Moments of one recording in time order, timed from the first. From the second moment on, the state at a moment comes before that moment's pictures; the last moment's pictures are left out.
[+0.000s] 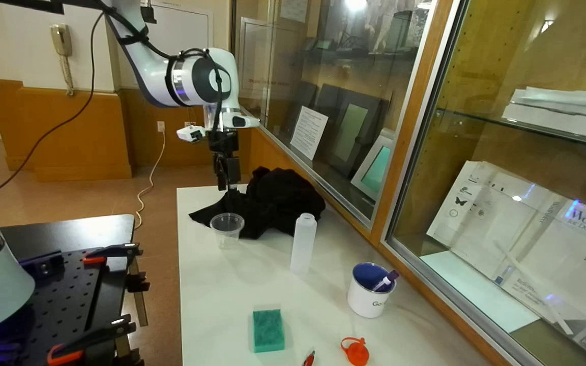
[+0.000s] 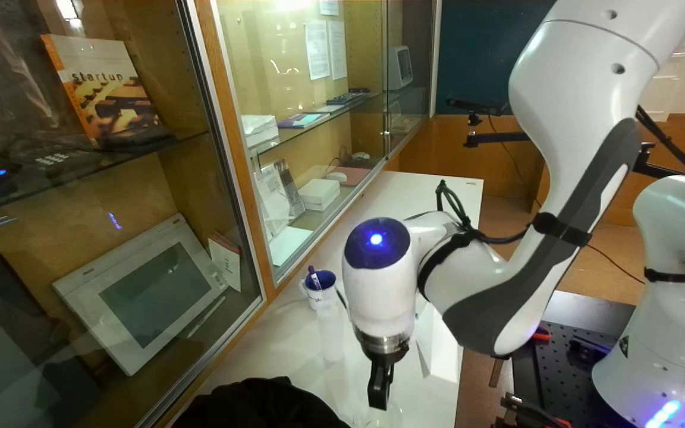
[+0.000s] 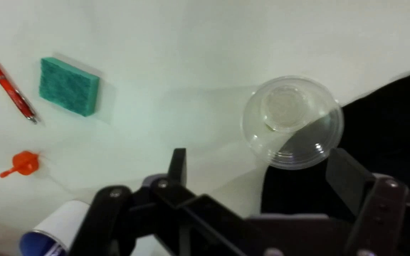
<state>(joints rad) 0.33 0.14 0.08 -2.47 -0.43 2.51 0.67</state>
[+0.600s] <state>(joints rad) 0.04 -0.02 -0.04 -2.64 -0.43 2.56 0.46</state>
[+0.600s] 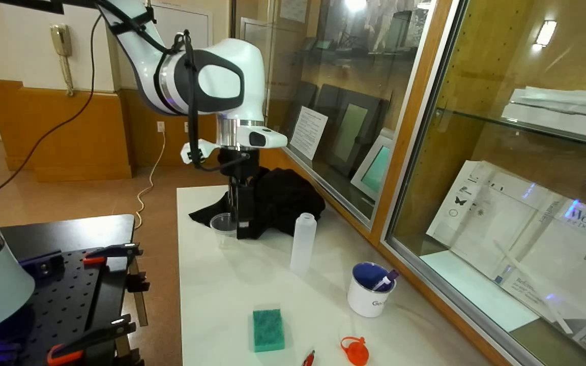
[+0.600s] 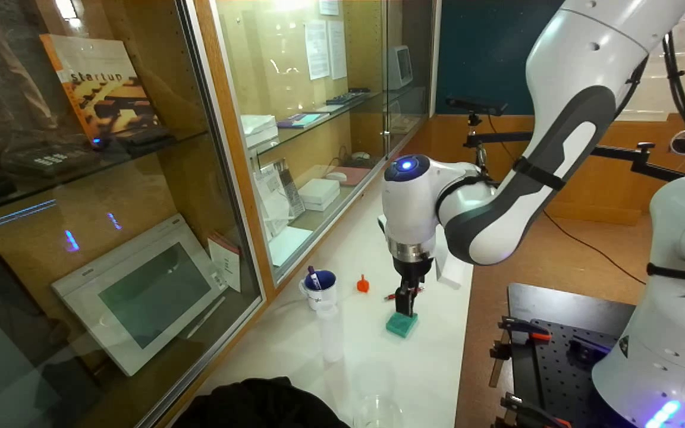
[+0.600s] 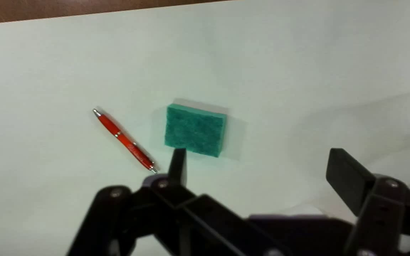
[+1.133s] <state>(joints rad) -0.05 -0.01 -0.09 -2.64 -0.47 2.57 0.32</state>
